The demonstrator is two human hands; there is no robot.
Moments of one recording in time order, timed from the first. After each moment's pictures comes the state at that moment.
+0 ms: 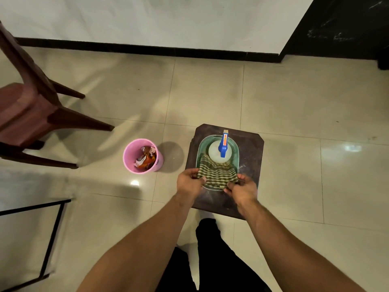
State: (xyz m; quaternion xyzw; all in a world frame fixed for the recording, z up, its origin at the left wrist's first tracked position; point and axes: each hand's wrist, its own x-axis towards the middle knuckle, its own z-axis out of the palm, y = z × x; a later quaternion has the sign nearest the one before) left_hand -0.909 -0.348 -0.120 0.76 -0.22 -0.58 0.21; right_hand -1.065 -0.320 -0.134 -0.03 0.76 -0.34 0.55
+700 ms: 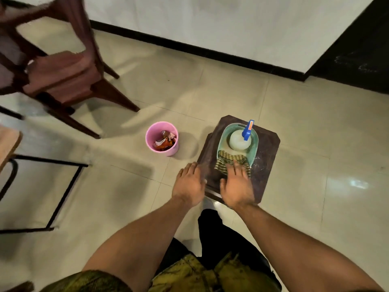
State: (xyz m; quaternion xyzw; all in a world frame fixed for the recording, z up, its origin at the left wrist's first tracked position) left_hand -0.829 -0.227 -0.060 0.68 -0.66 -0.30 -0.03; right_hand -1.000 -0.244 -0.048 -0.70 0.66 0.07 0.25
